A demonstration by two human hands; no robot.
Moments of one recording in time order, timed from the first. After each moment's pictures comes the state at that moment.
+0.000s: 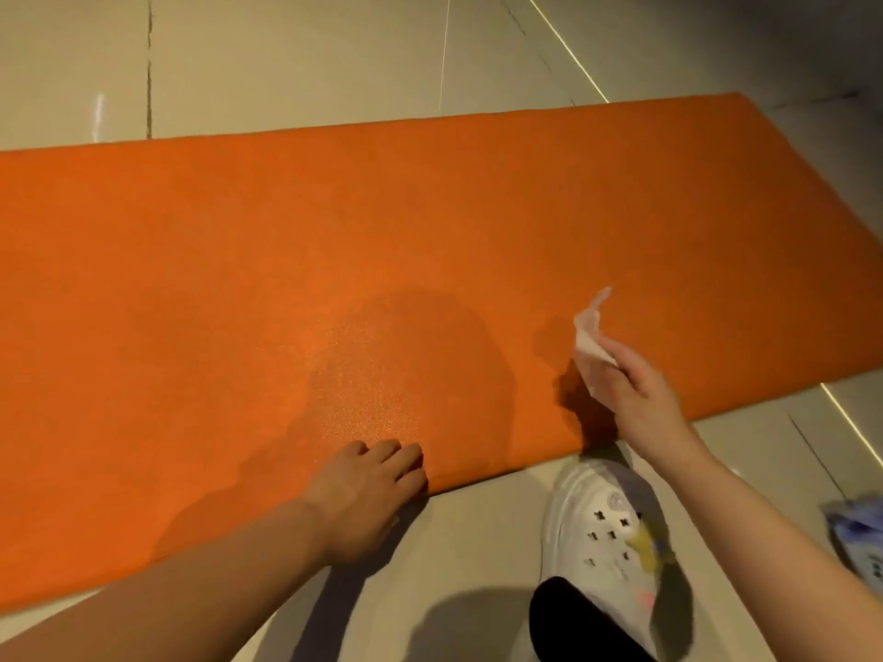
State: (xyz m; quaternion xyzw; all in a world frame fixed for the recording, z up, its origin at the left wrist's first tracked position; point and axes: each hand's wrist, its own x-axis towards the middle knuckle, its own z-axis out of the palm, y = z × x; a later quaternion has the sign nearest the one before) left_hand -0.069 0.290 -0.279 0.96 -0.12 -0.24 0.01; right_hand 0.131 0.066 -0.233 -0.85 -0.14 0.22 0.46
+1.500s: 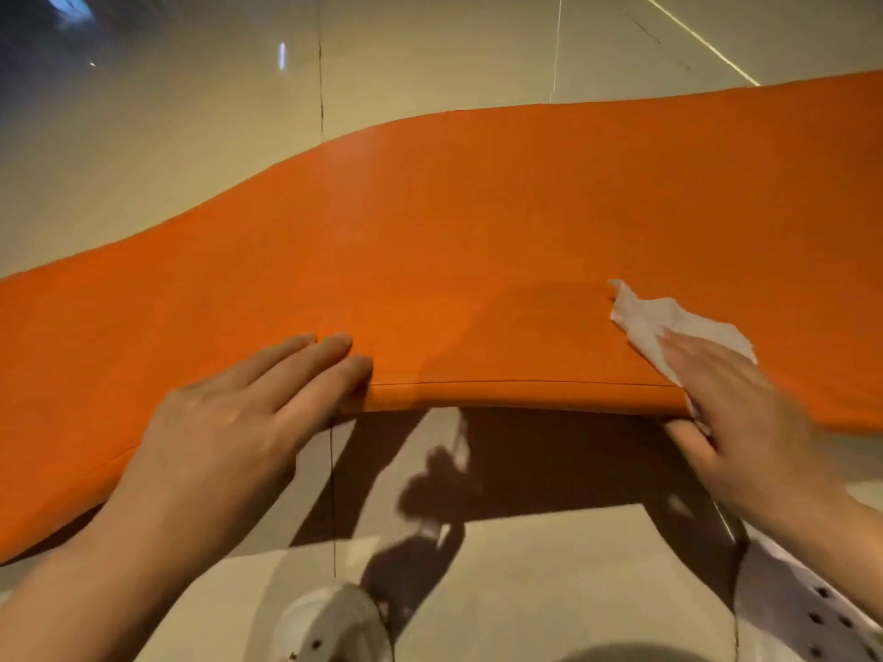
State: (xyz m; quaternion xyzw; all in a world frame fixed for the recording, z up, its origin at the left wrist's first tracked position) left_hand -0.155 0.414 -0.092 0.99 0.03 0.06 -0.15; right_hand 0.089 0.143 -0.212 -0.85 -0.47 -0.03 0.23
